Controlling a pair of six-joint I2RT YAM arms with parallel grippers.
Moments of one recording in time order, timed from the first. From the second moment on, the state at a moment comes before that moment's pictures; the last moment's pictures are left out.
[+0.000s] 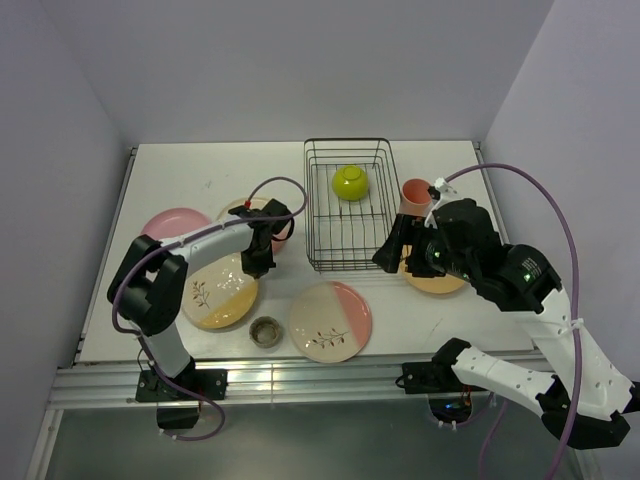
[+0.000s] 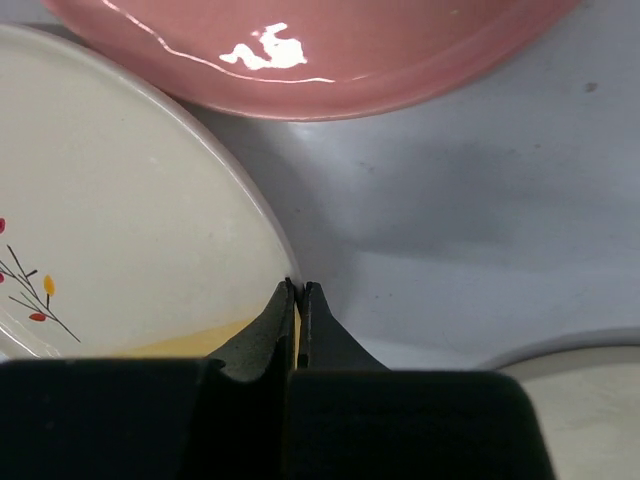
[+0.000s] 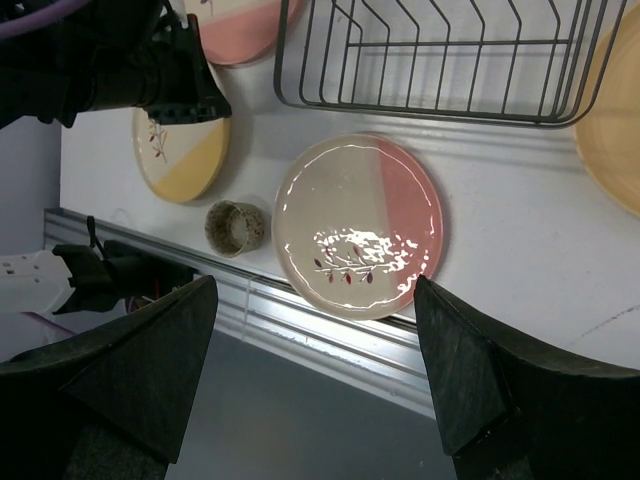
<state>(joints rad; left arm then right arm) -0.63 1.75 1.18 -0.86 -0.29 -0.75 0.67 0.89 1.33 -1.13 0.07 0.69</state>
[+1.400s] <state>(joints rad) -0.63 1.52 1.25 -0.97 -0.12 -0.73 0.77 0.96 1.11 -0.90 -0.09 0.62</state>
